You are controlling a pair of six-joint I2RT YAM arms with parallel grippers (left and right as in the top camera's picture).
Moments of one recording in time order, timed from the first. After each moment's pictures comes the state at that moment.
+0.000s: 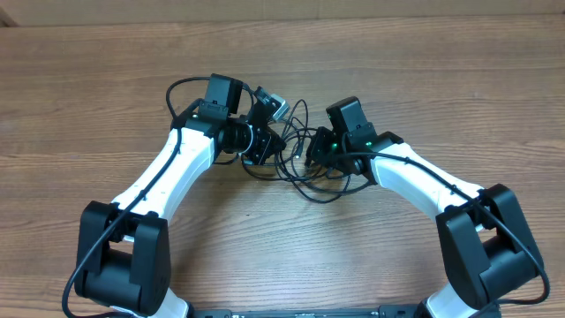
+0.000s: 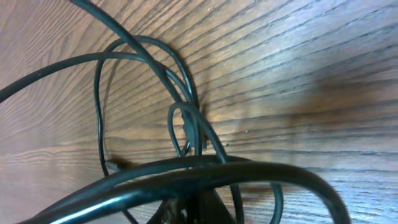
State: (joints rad) left arm -0.29 1.75 1.21 -0.57 0.62 0.24; right arm 0.46 1.78 1.06 -0.30 -0.23 0.88
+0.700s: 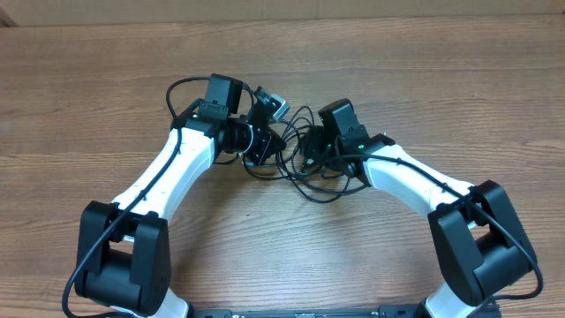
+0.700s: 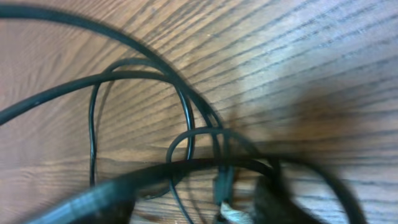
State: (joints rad) left arm -0.29 1.75 1.21 -0.57 0.62 0.24; right arm 0.49 1.81 1.06 -0.24 -0.12 0.88
